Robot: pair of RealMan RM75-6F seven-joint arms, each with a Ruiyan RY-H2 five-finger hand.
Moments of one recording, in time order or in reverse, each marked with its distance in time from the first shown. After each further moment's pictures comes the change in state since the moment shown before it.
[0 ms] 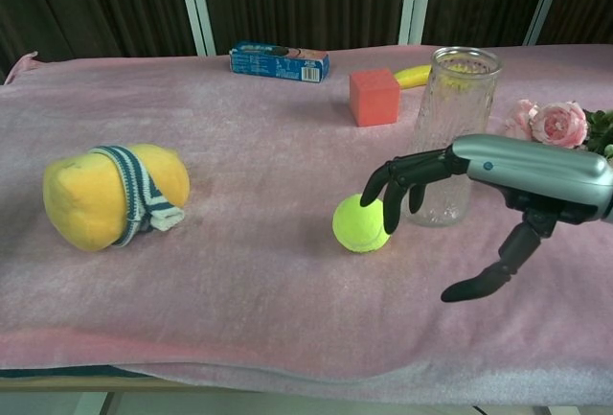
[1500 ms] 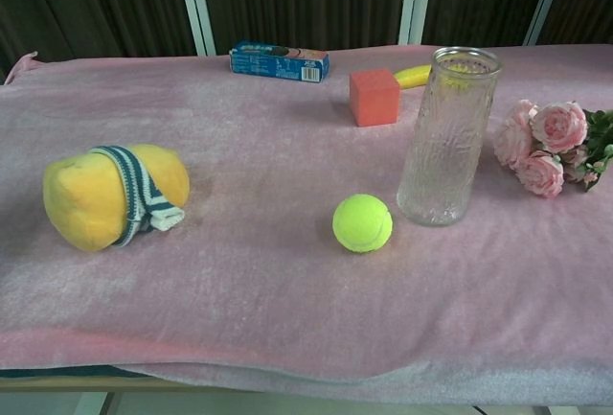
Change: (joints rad) left arm -0.028 -0.020 0.007 0.019 0.013 -0.044 0.019; right arm -0.346 0.340 0.148 -0.185 0.374 0.086 -0.465
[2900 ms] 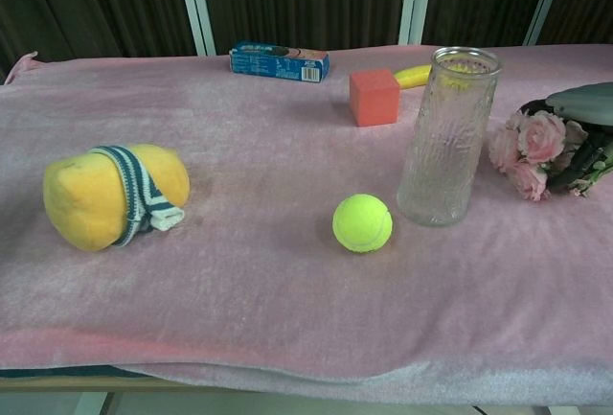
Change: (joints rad) left arm -0.005 0.011 -0.007 -0.003 -0.044 -0.020 -0.008; right arm 0.350 -0.346 0.082 0.526 0.140 -0.699 0.096
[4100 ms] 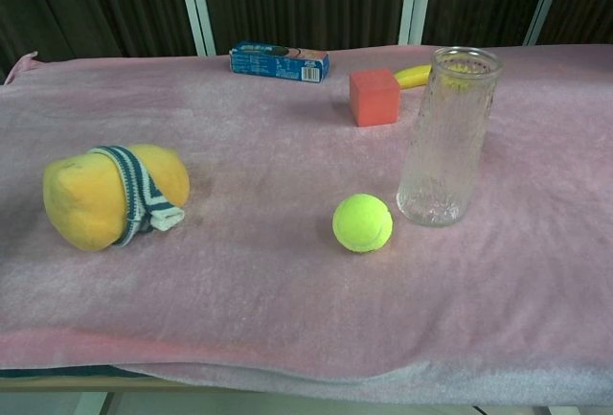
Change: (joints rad) left arm 0.003 0.008 0.003 0.003 0.018 0.006 -0.036; right arm -0.218 0.098 0.264 -0.237 -0.047 0.925 0.315
